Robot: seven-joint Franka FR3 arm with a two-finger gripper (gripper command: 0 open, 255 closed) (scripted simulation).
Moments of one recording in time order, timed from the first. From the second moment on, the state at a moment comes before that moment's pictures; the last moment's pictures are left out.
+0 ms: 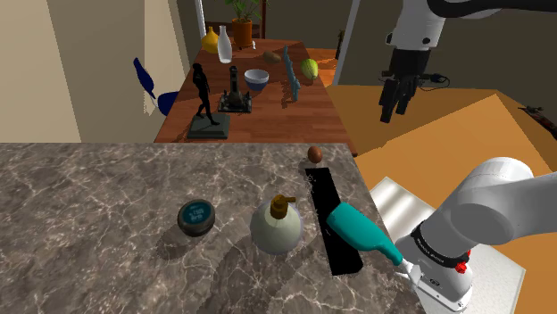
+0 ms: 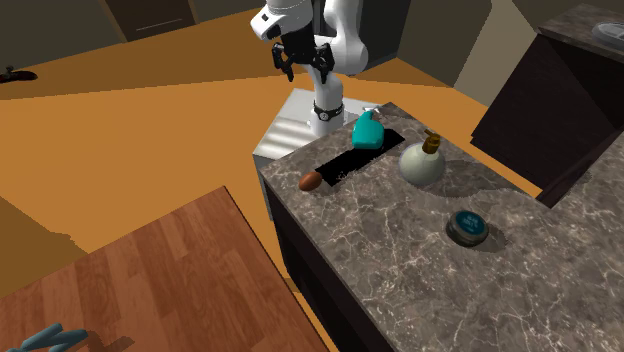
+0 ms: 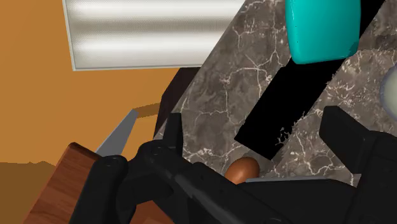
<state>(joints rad) 0.01 -0.74 -0.06 -2.40 0.06 1.44 -0.06</state>
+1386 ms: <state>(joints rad) 0.06 -0.38 0.09 -2.68 0.11 2.43 0.02</state>
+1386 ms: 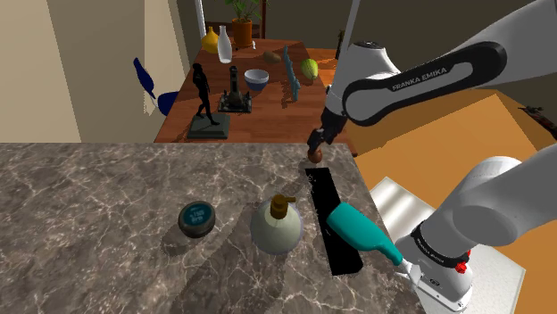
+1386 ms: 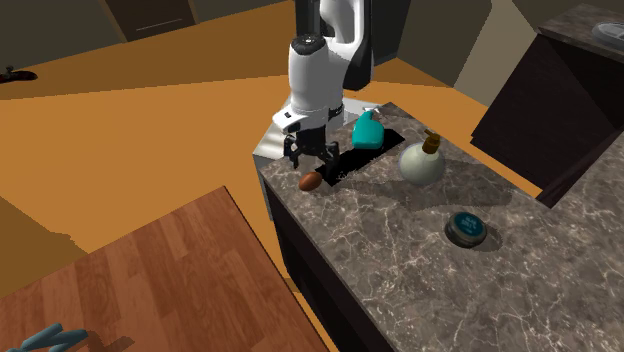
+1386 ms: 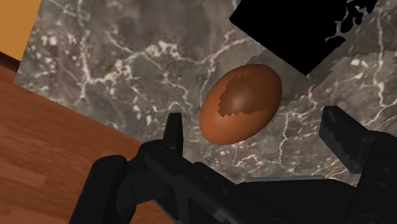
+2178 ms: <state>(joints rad) 0.06 -0.25 0.09 -2.71 0.12 2.60 0.02</state>
